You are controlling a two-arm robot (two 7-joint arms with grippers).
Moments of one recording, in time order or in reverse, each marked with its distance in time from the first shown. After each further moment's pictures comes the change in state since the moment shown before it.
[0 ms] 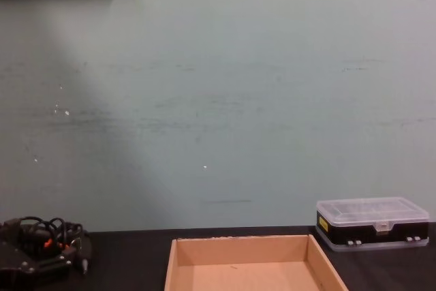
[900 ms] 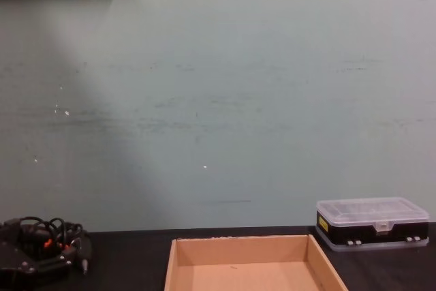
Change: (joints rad) left arm 0.000 0.000 0.000 0.000 0.000 0.000 0.000; right arm 0.006 -0.018 -0.013 0.036 0.008 0.002 -0.026
